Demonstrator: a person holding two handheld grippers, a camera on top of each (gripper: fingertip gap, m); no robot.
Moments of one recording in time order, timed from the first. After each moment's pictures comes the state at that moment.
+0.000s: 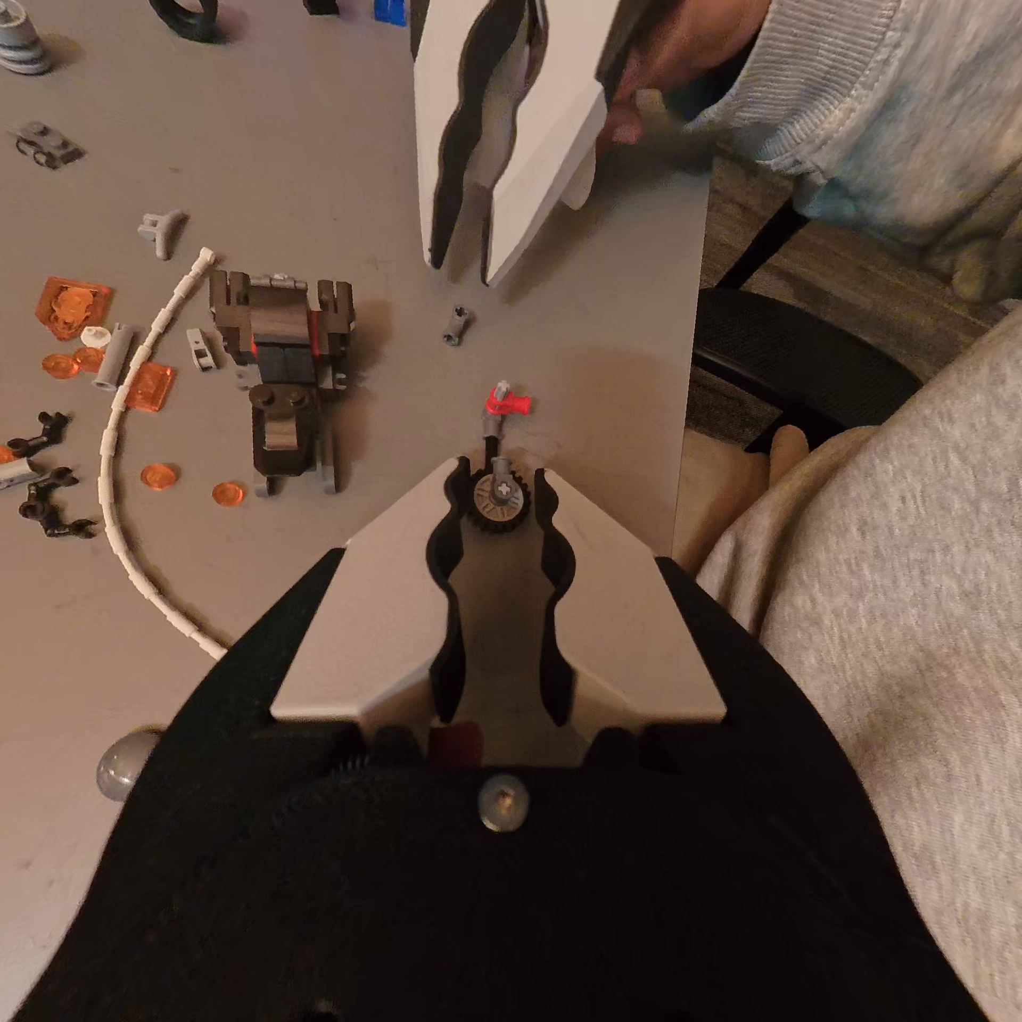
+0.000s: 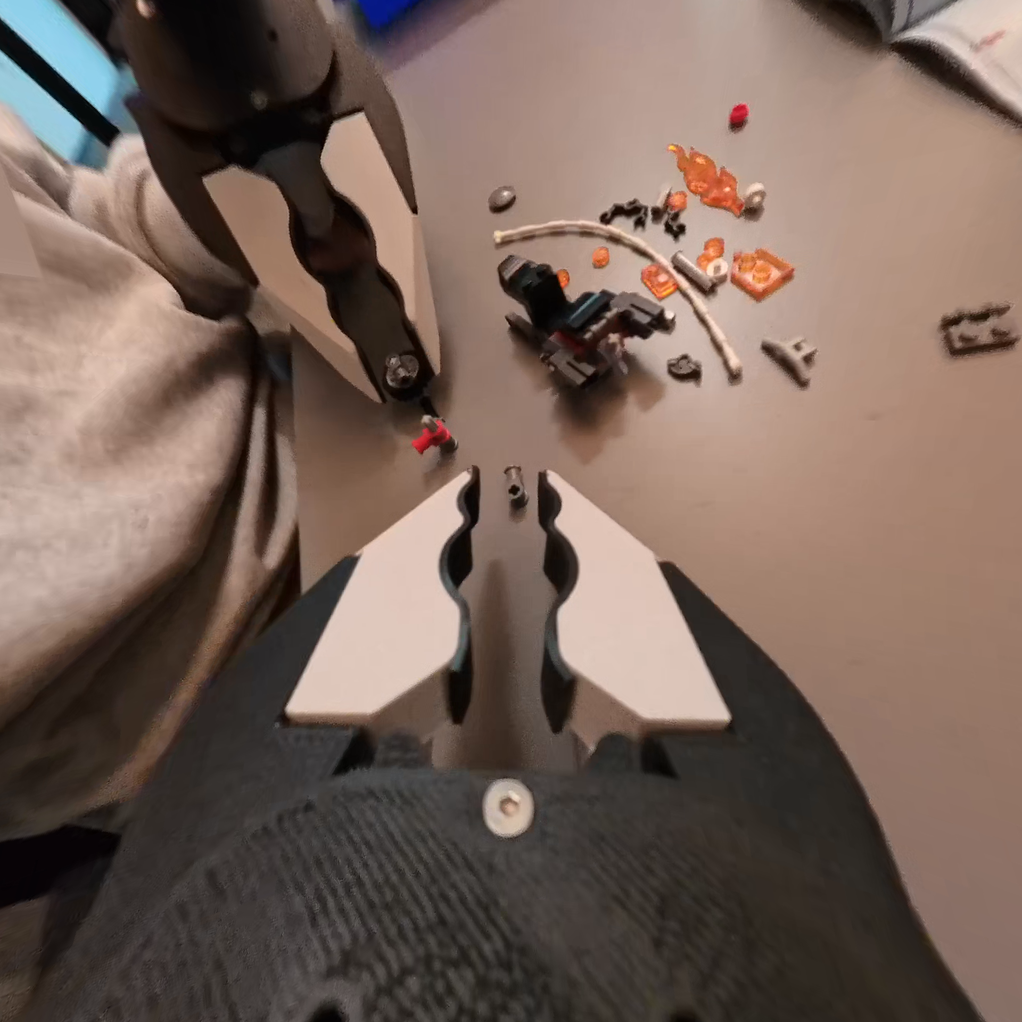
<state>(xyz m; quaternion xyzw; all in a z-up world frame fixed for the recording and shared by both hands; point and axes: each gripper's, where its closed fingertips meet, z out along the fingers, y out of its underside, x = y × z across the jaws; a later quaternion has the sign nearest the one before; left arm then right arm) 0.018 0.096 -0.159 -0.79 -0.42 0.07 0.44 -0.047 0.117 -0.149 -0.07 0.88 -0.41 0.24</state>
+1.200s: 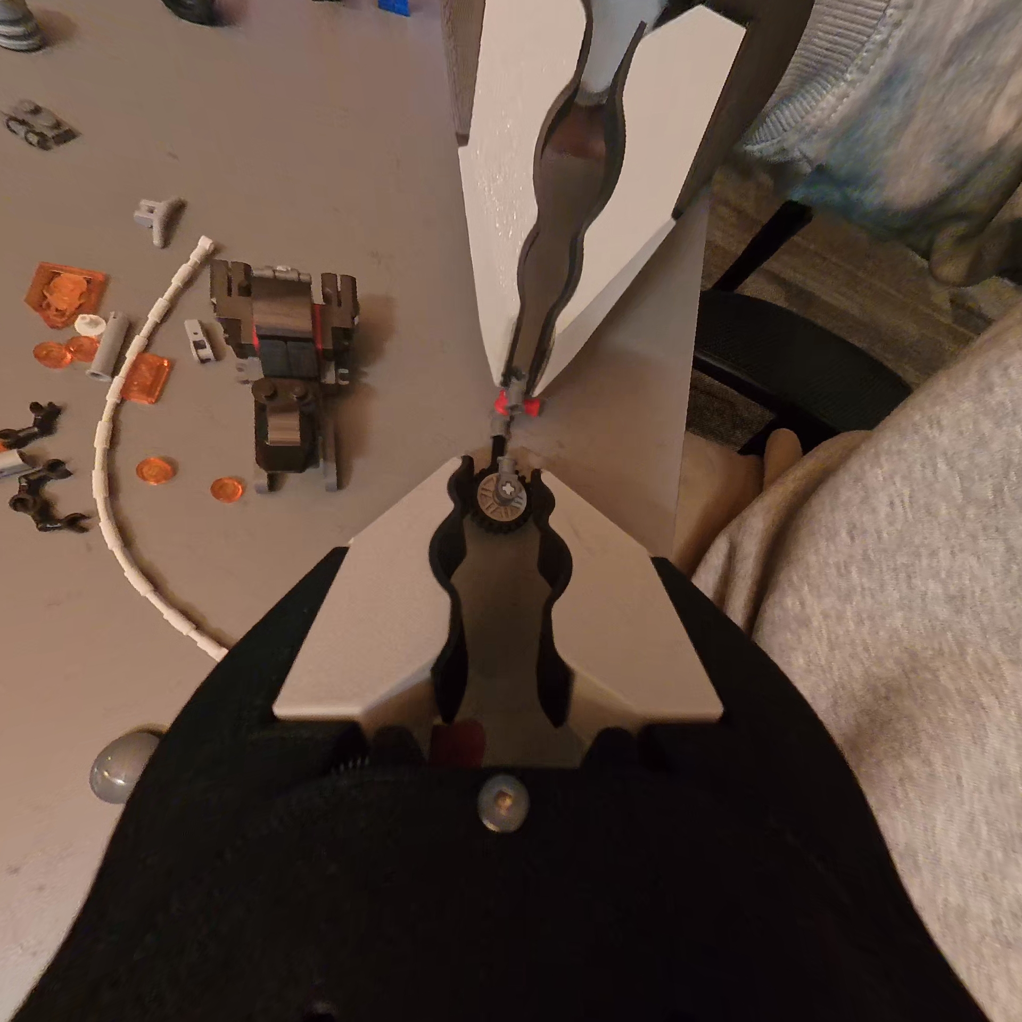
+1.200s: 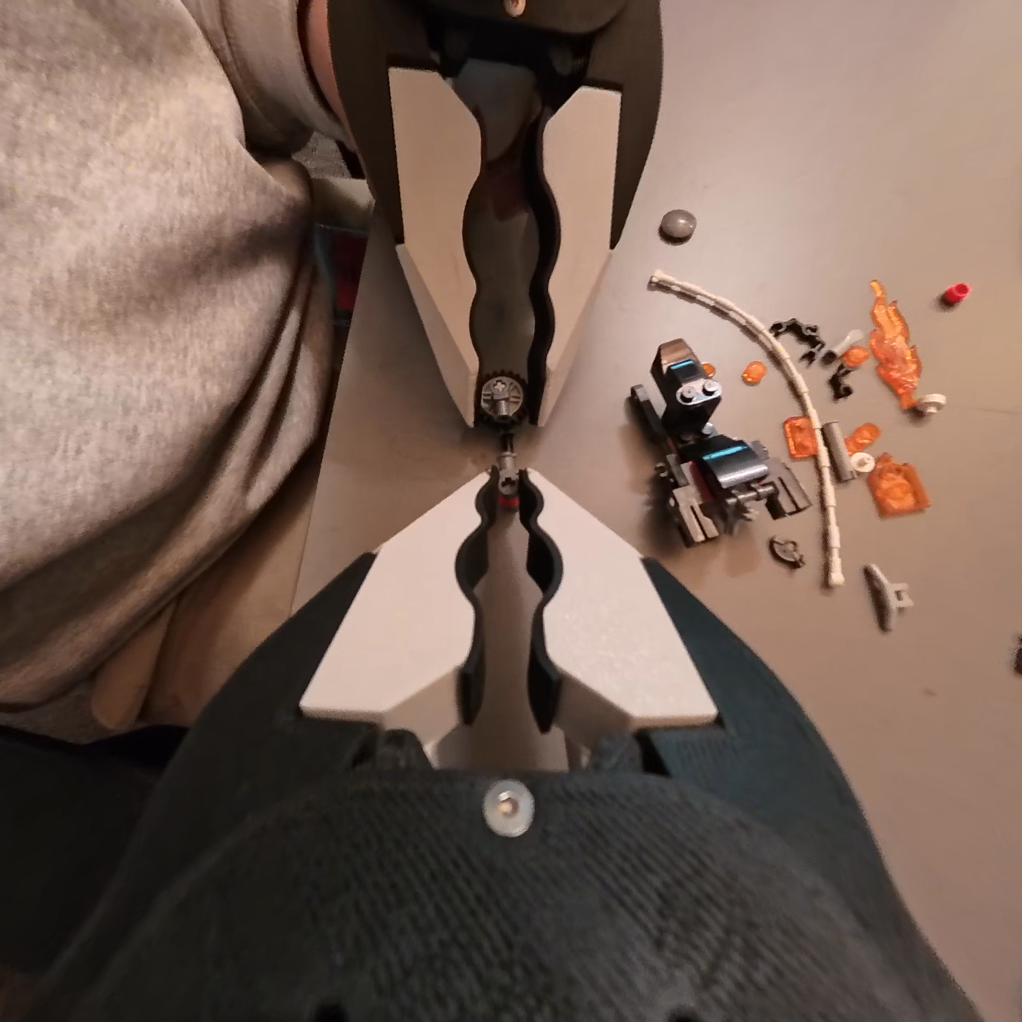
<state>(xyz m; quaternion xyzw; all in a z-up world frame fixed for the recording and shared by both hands) 0.017 0.095 -0.161 -0.79 -0.43 0.06 0.44 0.004 0.101 -0.148 -0.30 0.86 -0.36 0.17</state>
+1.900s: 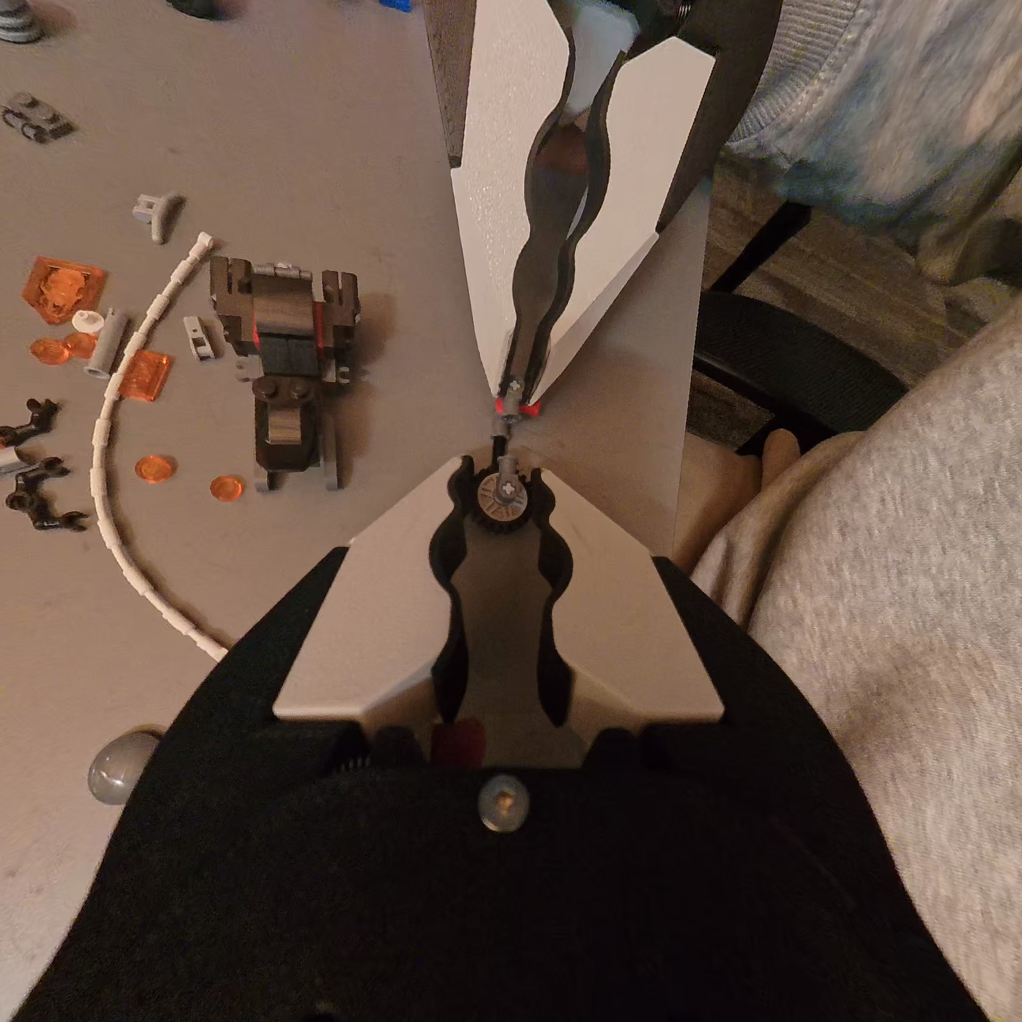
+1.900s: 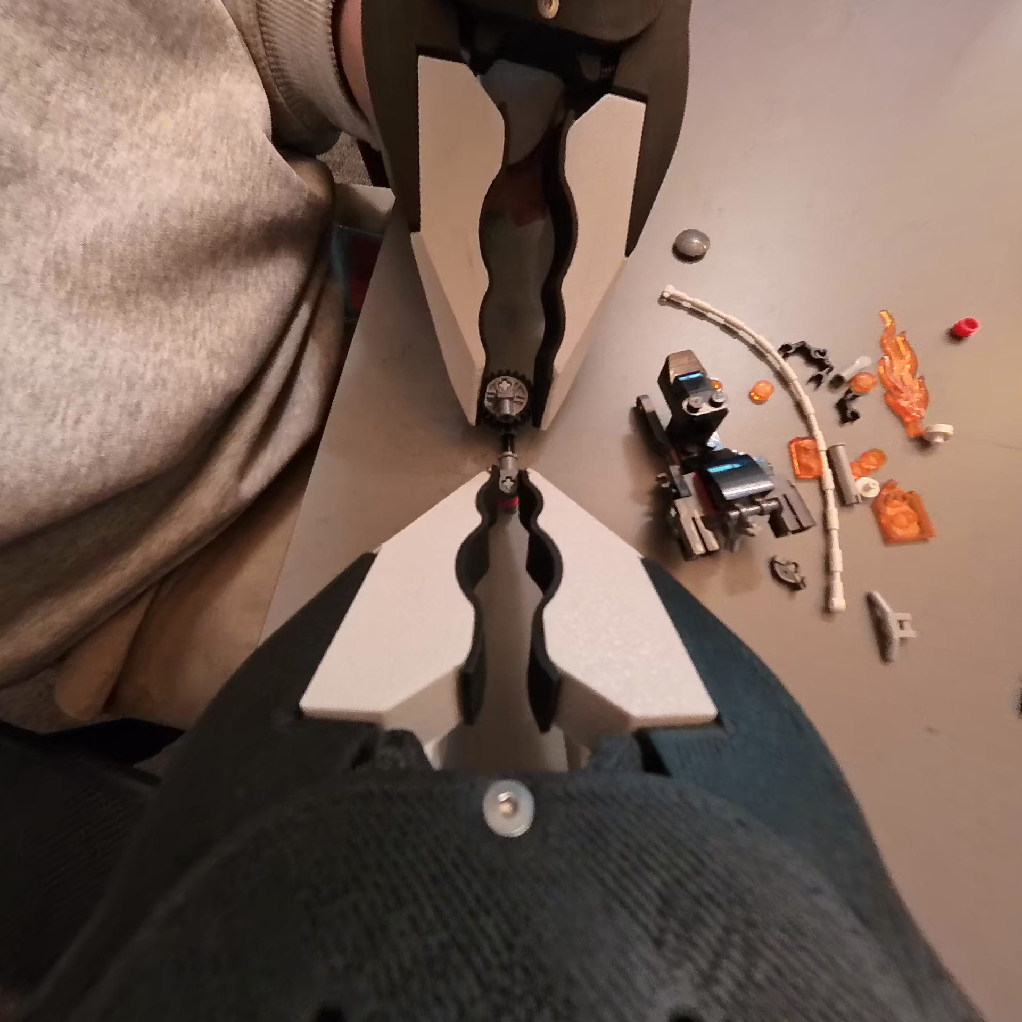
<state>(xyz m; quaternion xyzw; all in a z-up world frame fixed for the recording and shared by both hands) 0.017 0.095 -0.161 -0.78 -0.43 0.05 0.44 0.005 0.100 -0.152 -0.33 0.84 -0.38 0.18</state>
